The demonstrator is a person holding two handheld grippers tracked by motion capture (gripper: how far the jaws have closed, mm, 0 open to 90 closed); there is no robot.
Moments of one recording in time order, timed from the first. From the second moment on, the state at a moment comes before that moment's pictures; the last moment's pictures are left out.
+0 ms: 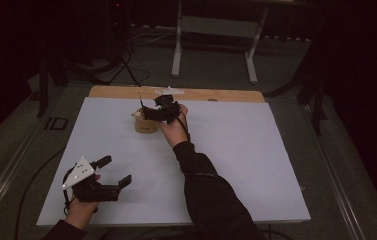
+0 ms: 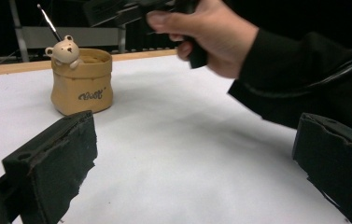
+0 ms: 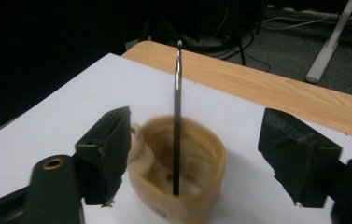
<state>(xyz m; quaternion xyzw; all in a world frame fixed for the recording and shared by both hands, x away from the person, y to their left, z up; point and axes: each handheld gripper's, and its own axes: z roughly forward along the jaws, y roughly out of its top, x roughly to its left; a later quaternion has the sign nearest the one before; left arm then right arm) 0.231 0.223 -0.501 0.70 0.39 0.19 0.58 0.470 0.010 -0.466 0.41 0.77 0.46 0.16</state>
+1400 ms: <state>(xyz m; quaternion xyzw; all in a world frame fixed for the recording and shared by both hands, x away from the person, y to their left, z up) 0.231 0.218 -0.499 0.71 0.36 0.17 0.58 0.344 -0.157 -0.445 0.30 0.81 0.49 0.11</state>
